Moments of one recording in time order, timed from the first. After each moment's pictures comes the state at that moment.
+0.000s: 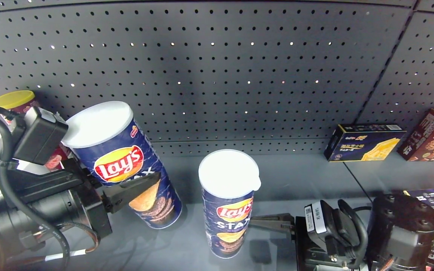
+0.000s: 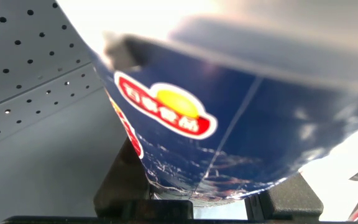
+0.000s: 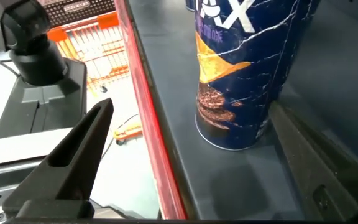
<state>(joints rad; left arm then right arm) -0.46 1.23 -0.52 -0.60 -0.26 0.00 0.83 1.70 -0.34 -1.21 0.48 -0.17</state>
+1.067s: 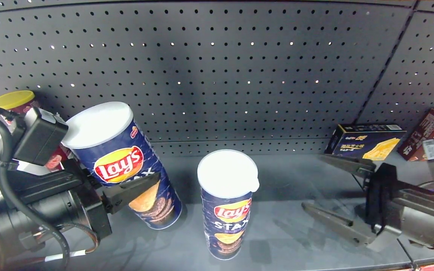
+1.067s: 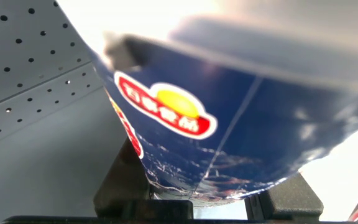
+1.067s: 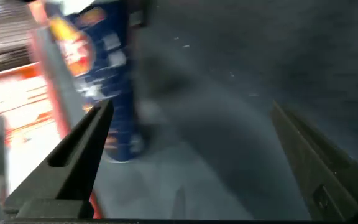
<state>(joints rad) -0.46 1.23 -0.52 -0.60 -0.26 0.00 0.54 1.35 -0.35 -1.11 0.47 -0.17</state>
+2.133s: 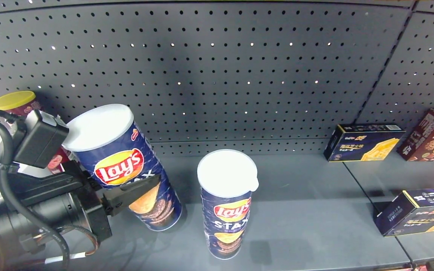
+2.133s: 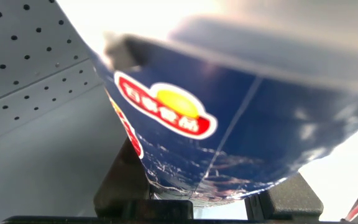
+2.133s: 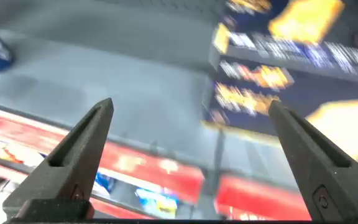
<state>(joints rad) -0.47 1.23 -0.51 -0.60 -0.27 0.01 0.31 0.51 -0.01 -0.47 -0.04 -0.08</state>
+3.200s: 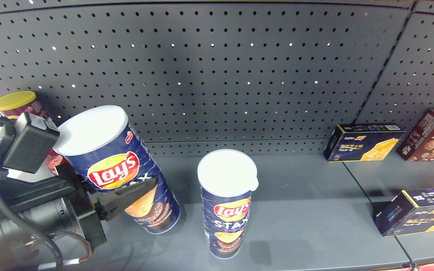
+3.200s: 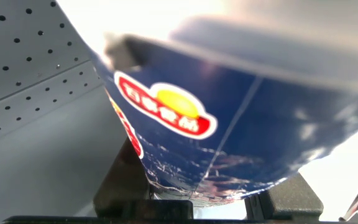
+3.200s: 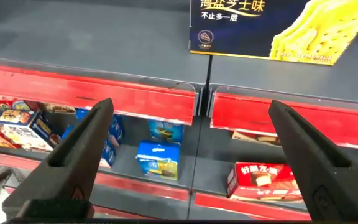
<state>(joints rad) -0.47 1.20 -0.49 -0.60 -0.27 0.01 0.19 0.09 0.00 0.00 0.02 -0.02</state>
